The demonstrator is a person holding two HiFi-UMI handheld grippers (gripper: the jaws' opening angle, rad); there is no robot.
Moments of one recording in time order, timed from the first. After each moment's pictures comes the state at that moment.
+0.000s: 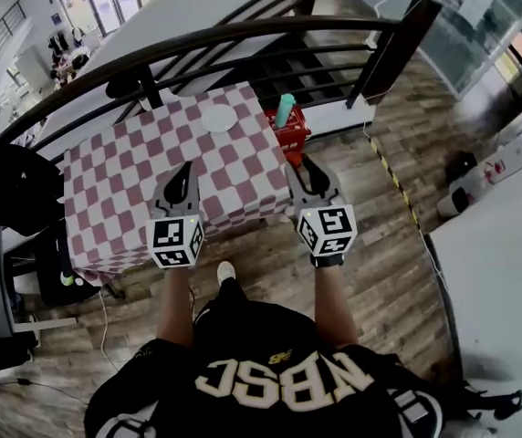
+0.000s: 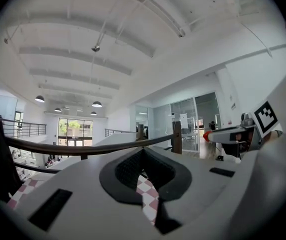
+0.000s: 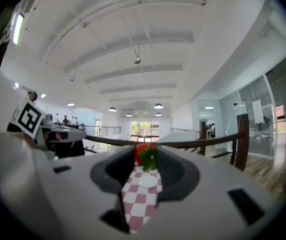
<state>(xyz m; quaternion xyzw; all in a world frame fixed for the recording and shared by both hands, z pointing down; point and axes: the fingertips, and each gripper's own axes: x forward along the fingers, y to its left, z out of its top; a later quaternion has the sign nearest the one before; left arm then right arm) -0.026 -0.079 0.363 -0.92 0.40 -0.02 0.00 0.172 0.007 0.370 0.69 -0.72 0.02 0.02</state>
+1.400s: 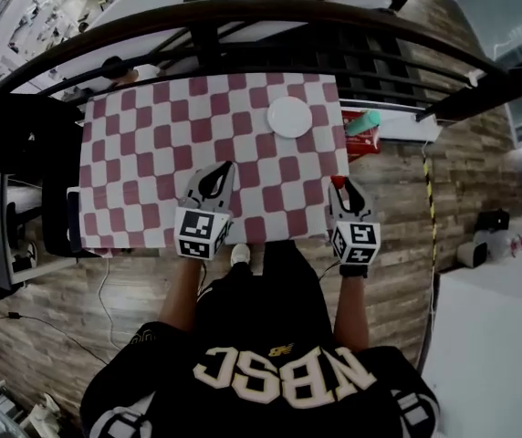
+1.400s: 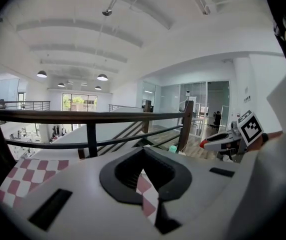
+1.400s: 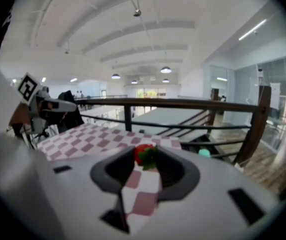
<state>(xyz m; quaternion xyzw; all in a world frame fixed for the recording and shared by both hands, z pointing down) -0.047 -0.269 0.508 -0.90 0.40 -0.12 -0.10 0.197 -0.193 0.562 0.65 -0.72 0.16 0.18</state>
